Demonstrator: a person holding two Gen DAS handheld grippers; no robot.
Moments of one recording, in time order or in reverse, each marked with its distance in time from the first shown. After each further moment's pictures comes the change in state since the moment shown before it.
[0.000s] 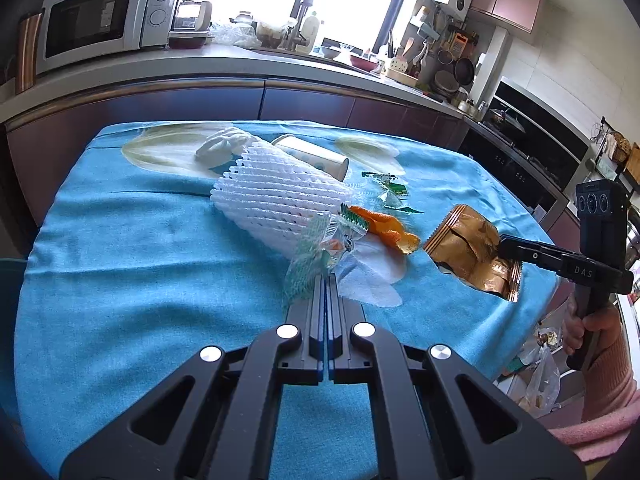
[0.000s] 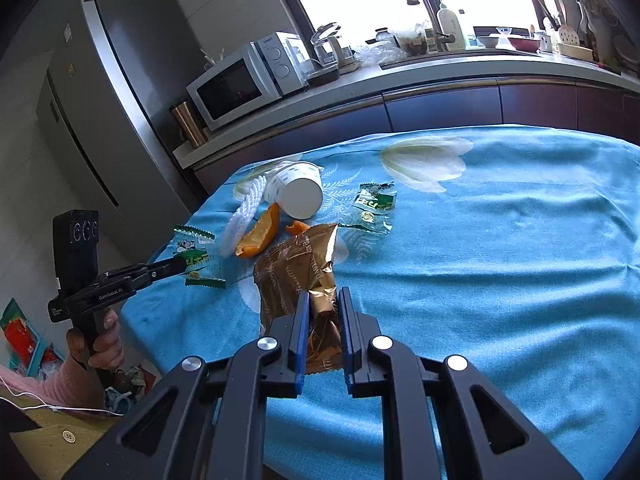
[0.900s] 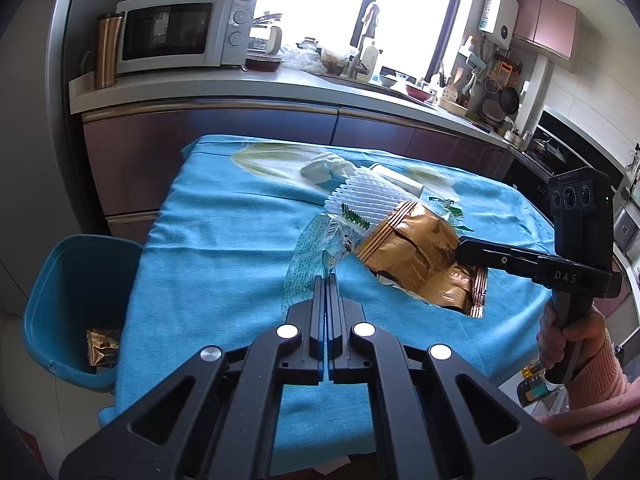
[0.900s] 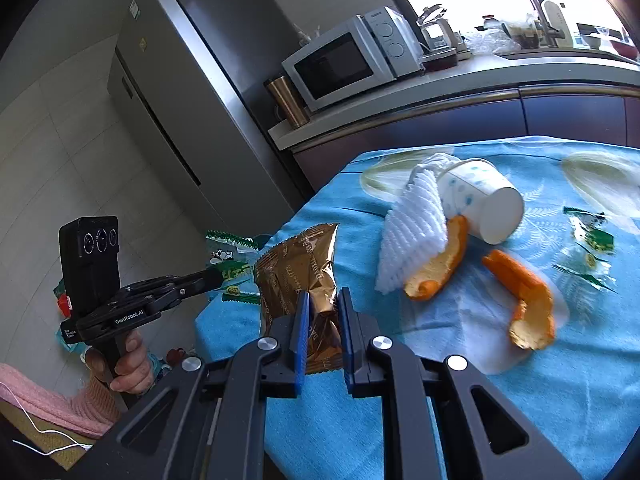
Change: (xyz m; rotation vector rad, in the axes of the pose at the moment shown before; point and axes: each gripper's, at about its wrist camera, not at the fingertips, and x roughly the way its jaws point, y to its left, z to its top) left arm -0.094 0.056 -0.023 -0.085 -0.089 0.190; right arm 0.094 0.117 0.025 -0.103 0.045 0.325
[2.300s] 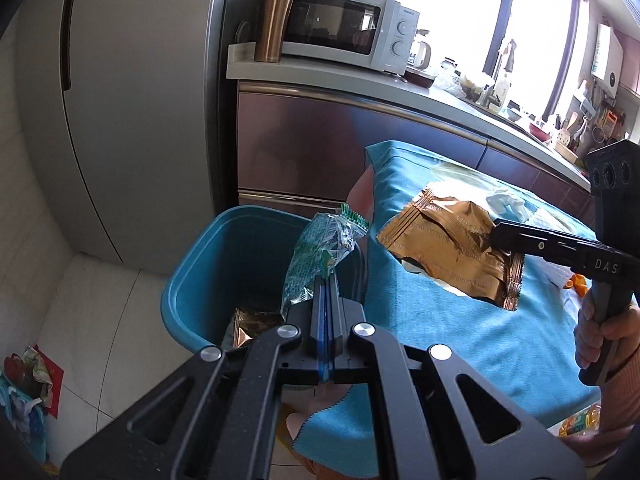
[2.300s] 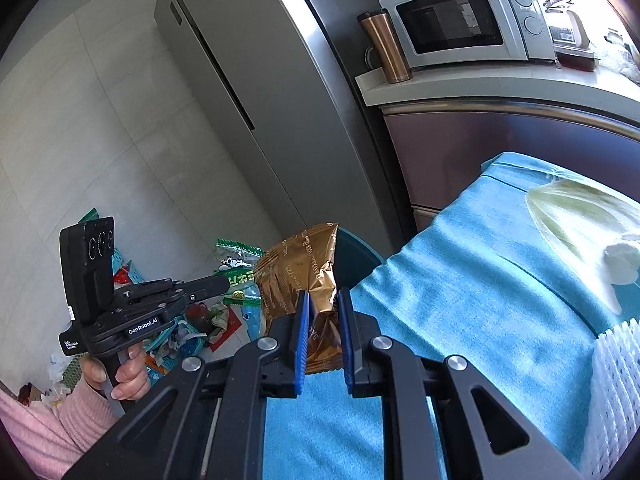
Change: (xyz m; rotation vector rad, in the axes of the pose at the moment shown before) left arm -0.055 0.170 -0.013 -0.223 -0.012 0.345; right arm 0.170 0.104 0.066 -0.193 0.192 0.155
